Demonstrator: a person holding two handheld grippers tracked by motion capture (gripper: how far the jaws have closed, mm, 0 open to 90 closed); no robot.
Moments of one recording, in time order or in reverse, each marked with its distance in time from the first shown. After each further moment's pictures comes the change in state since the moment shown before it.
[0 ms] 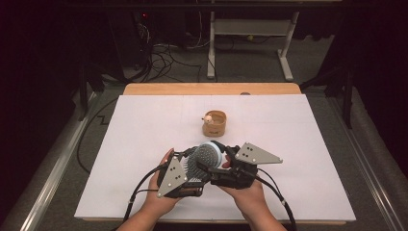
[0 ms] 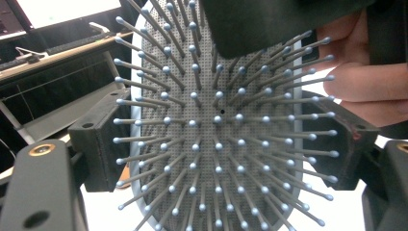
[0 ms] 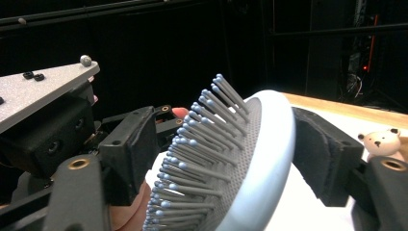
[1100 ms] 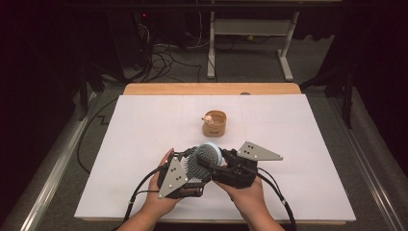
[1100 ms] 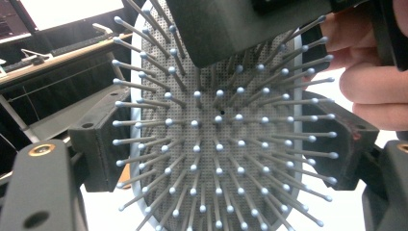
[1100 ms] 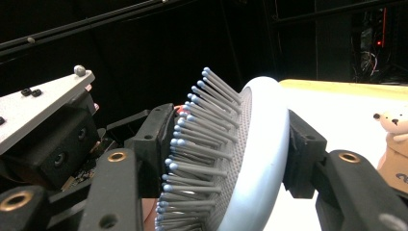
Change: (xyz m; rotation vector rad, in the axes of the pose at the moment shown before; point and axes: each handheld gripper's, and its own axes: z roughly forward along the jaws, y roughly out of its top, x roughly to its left) left arm -0.001 0.001 -0.001 0.006 0.015 0.011; right arm -0.002 0.000 0.000 0.016 0.022 0.117
